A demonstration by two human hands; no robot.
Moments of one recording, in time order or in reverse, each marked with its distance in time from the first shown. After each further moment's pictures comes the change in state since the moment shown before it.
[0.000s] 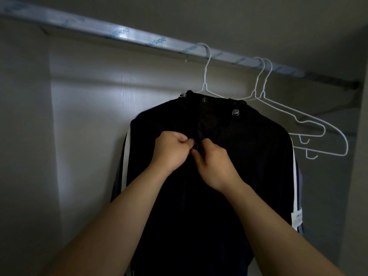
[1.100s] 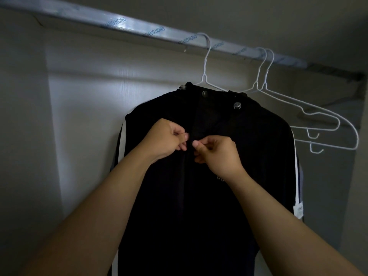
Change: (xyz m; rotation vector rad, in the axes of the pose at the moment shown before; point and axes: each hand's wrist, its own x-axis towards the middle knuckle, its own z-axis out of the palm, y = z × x) left_hand 0.001 0.013 -0.034 0.168 -0.264 0.123; right_hand 0.001 -0.003 -0.002 0.374 0.046 0.213
